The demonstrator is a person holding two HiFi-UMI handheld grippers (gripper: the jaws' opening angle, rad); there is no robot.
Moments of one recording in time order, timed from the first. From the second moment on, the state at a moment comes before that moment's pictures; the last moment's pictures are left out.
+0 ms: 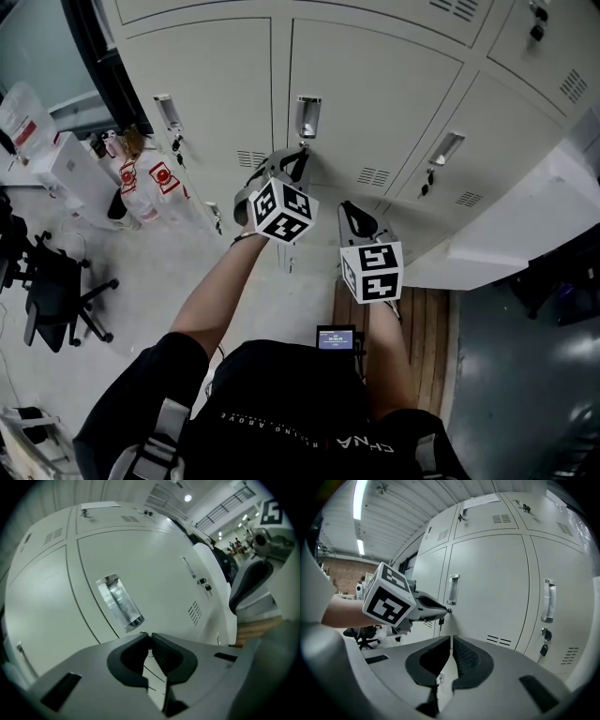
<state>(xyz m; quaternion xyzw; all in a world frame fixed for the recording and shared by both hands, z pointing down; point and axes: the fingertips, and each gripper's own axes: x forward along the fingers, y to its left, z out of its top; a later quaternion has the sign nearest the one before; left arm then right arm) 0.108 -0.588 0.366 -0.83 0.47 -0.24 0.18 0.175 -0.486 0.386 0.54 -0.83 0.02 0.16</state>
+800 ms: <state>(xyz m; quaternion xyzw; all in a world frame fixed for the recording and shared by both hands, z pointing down) 0.115 -0.579 0.381 -0.62 0.24 -0.52 0.53 0.166 -0.479 0.387 0.54 -0.83 0.02 0.15</state>
